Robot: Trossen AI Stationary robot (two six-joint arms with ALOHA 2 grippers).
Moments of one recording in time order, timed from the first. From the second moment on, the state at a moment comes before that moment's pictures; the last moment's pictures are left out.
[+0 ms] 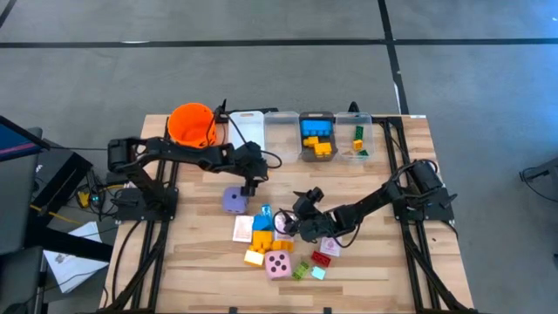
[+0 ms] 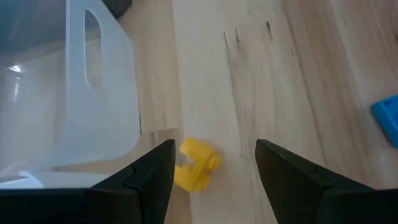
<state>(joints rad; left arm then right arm) 0.26 1.65 0.86 -0.13 -0.02 0.47 0.35 1.94 0.92 0.29 0.91 0.52</state>
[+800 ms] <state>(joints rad) 0.29 1.66 0.85 -0.12 -0.03 0.34 0.35 1.94 0.91 0.29 0.85 0.58</state>
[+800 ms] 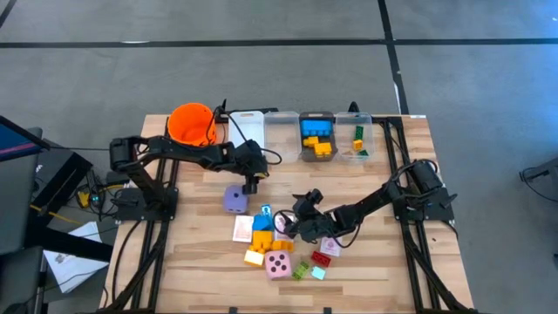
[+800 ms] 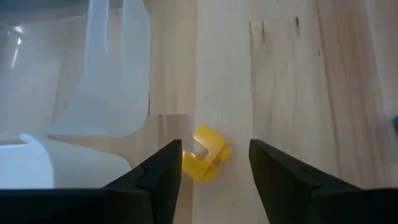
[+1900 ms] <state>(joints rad) 0.29 1.71 0.85 -0.06 -0.13 -0.02 0.35 1.94 0.91 0.27 0.83 0.63</state>
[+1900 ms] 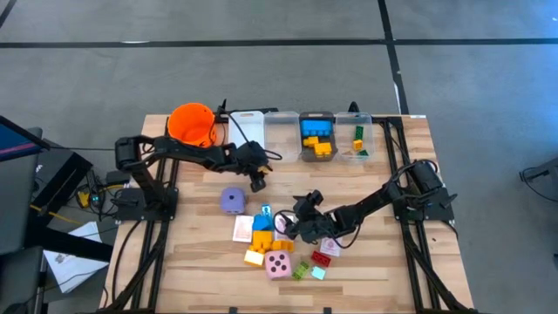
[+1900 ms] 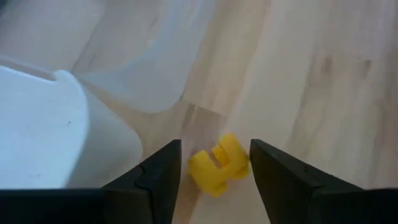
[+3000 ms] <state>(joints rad) 0.29 1.73 0.85 -0.13 -0.12 -0.22 0.35 1.94 0.91 0.27 0.83 0.63</state>
